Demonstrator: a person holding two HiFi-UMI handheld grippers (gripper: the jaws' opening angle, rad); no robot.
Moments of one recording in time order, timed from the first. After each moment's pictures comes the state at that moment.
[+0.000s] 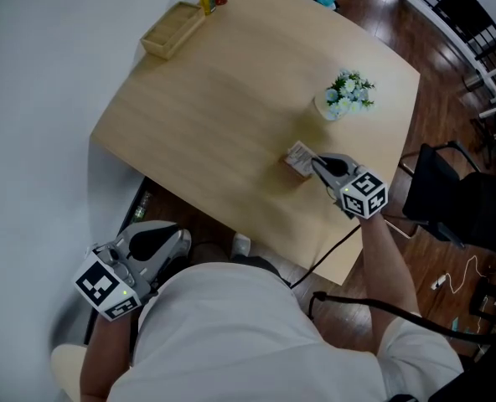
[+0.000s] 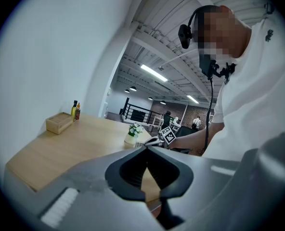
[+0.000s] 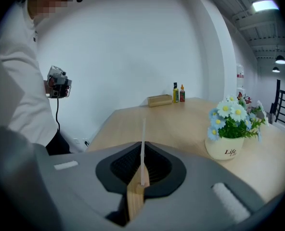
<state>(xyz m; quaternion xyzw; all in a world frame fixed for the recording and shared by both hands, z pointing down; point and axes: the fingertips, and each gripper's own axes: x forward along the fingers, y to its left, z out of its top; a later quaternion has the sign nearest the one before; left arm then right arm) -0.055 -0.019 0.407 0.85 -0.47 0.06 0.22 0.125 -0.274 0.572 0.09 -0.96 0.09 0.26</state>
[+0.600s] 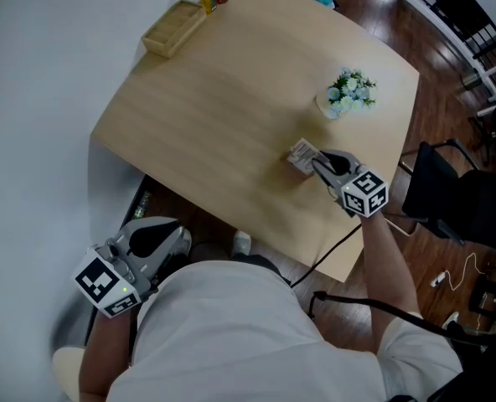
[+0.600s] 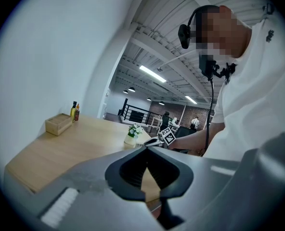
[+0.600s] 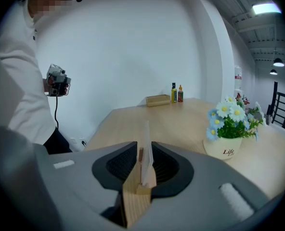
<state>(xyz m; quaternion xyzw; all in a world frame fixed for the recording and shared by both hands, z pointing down) -0.066 -0.019 0.406 0.86 -0.46 0.06 0.21 0.123 -0.274 0.573 0.11 -0.96 0.09 0.26</state>
